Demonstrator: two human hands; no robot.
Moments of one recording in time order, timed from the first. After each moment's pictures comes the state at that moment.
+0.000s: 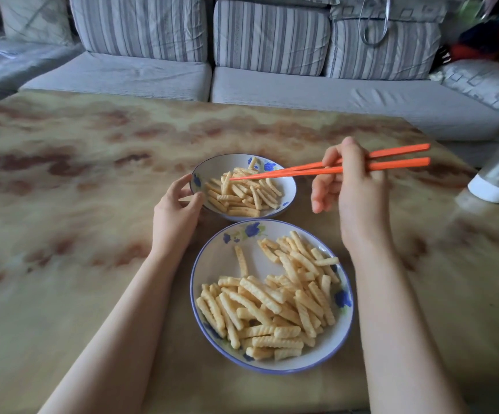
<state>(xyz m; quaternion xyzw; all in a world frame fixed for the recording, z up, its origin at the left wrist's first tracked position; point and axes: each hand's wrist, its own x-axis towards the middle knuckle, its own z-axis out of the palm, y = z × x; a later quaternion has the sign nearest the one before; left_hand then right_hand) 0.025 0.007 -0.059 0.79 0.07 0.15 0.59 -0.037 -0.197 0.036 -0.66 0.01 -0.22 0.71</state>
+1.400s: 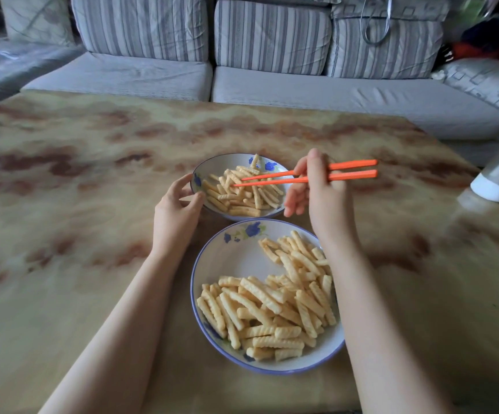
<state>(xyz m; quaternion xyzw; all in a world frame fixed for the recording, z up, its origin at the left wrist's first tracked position) 0.024 0.008 -0.058 0.80 0.06 0.15 0.57 -0.022 -0.181 0.013 -0.70 0.00 -0.20 0.69</state>
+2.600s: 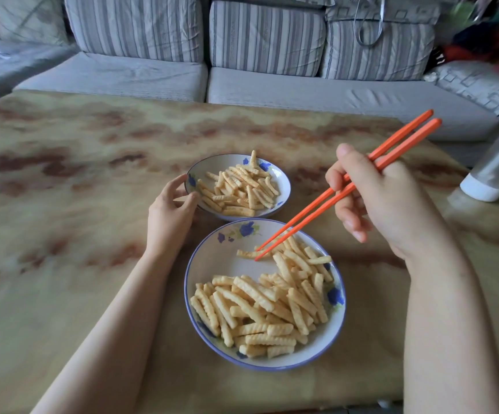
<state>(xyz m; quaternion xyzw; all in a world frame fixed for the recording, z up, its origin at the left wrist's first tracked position) 0.027 0.008 -0.061 0.80 0.06 0.14 0.58 -0.073 -0.227 0.066 -0.81 -0.03 -0.11 0.57</state>
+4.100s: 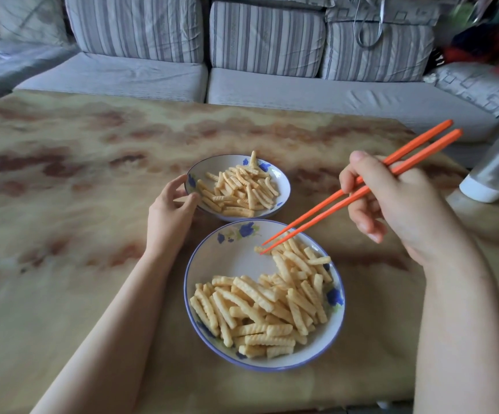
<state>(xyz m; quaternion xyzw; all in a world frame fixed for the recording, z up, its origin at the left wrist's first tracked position) 0.023 0.008 -0.058 0.80 0.06 0.15 0.58 -0.075 -0.241 0.065 -0.81 -0.02 -0.10 0.58</state>
